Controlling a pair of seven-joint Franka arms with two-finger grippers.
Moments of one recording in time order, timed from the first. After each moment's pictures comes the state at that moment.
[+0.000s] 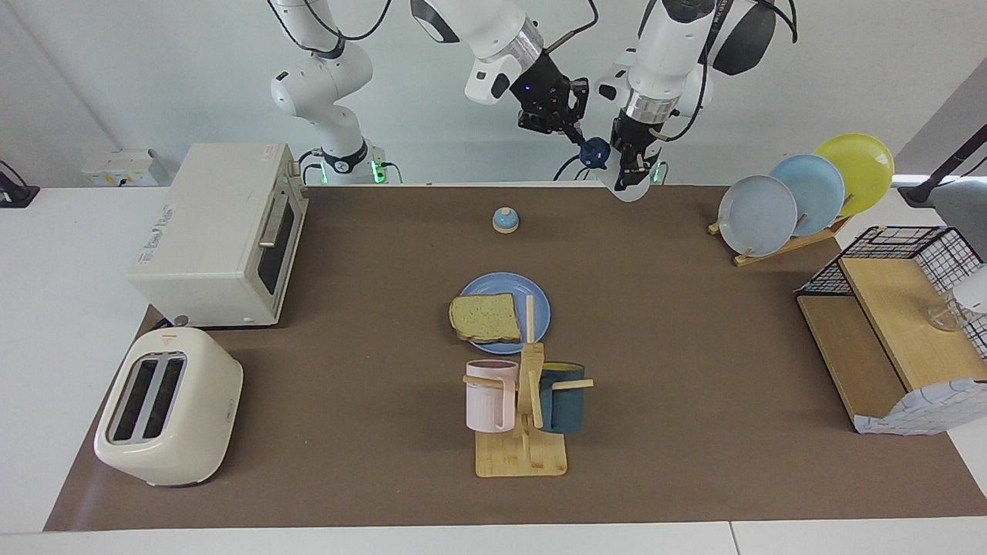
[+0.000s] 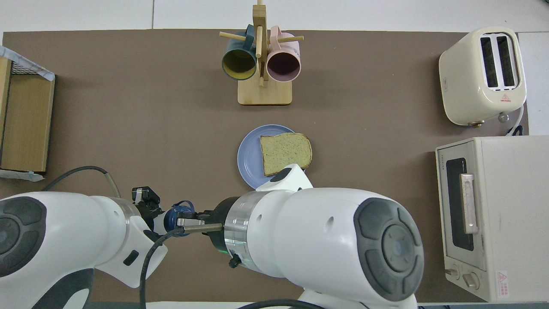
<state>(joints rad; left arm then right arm) -0.78 -0.42 0.23 -2.20 0.03 1.75 0.98 0.75 -0.04 0.02 -1.76 0.55 2.13 0.68</state>
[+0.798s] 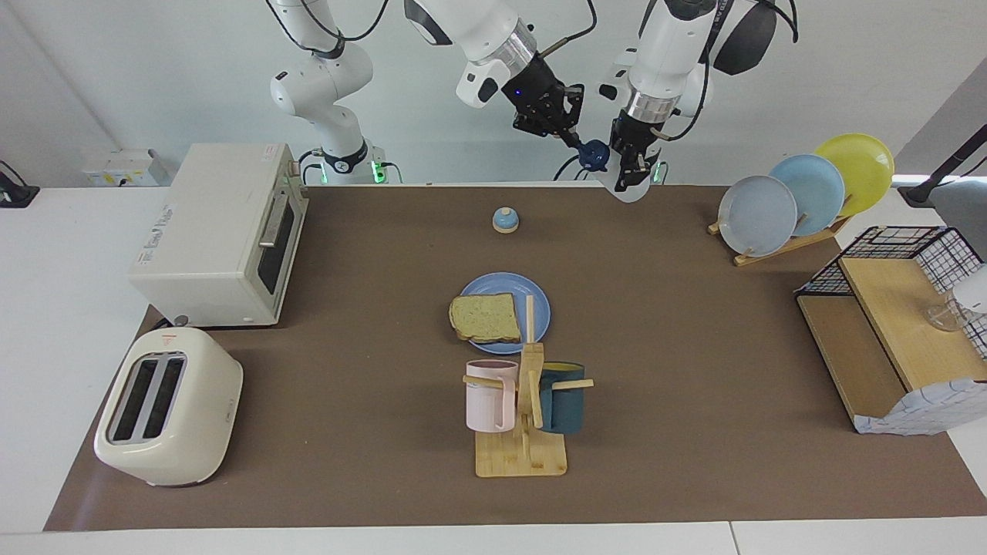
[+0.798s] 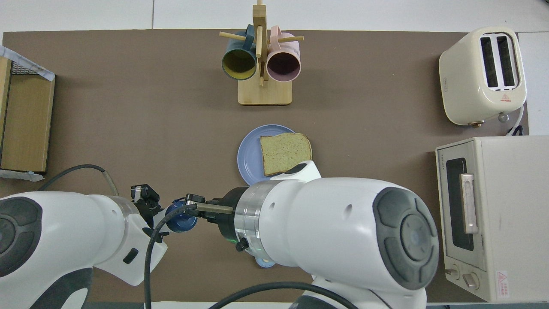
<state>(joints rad) -0.78 -0.42 0.23 -2.21 0.03 1.77 0.96 0.71 -0.04 0.02 -1.76 0.55 2.16 0.80</state>
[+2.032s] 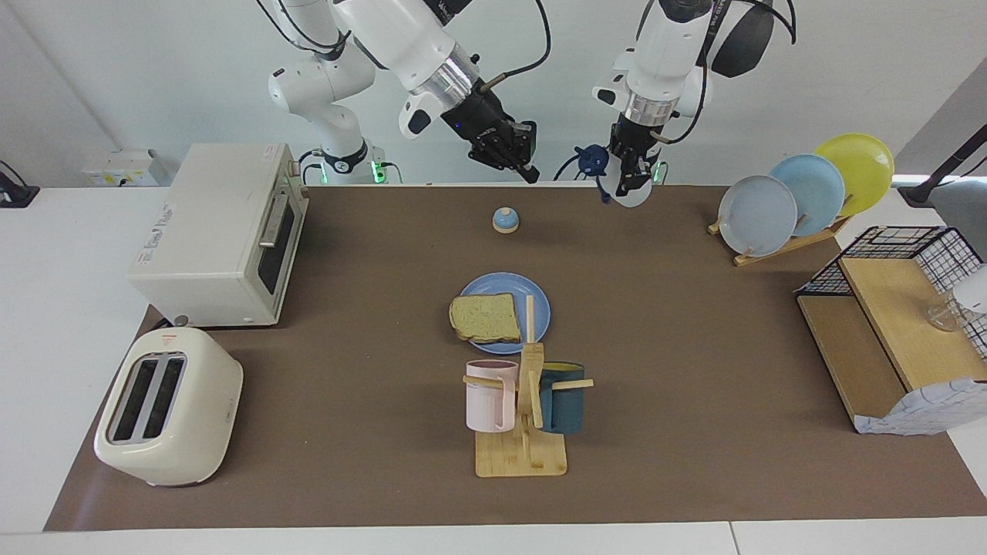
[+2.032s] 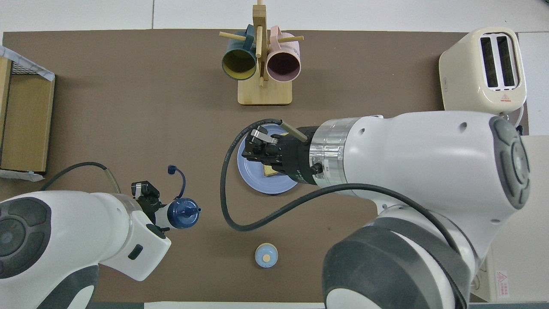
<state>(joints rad) -0.78 -0.41 0.23 -2.21 0.05 1.80 0.93 0.55 -0.03 0.00 -1.76 0.61 2.18 0.80</state>
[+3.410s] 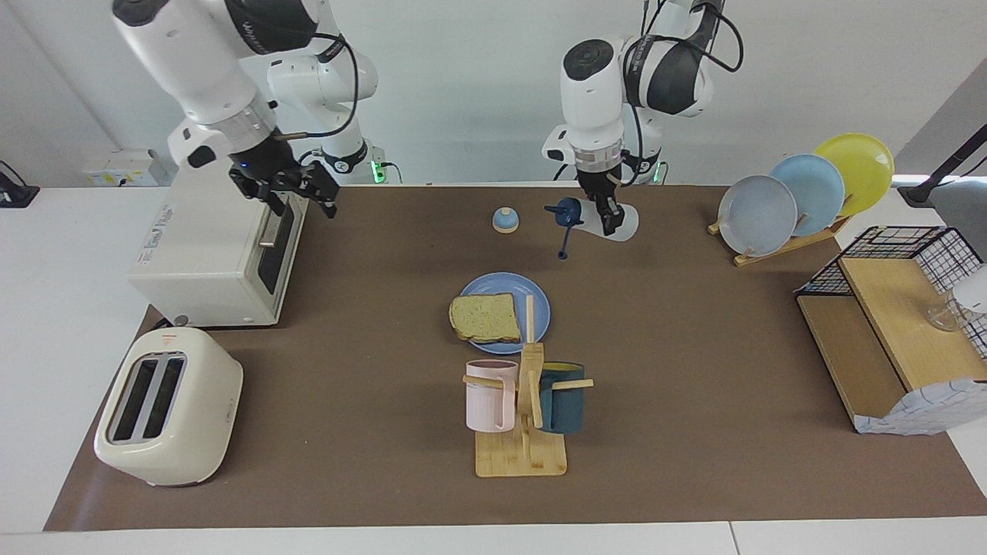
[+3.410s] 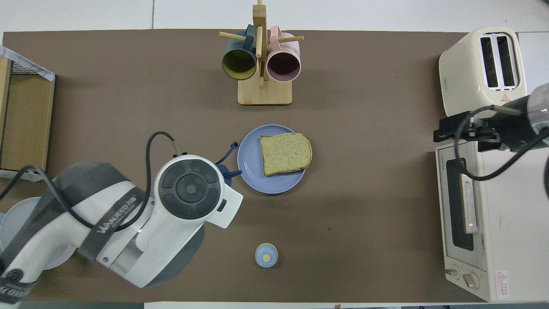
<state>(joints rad) -0.79 -0.03 0.11 -1.99 0.28 1.79 0.62 0.05 -0.07 -0.06 -1.72 0.17 1.63 0.16</state>
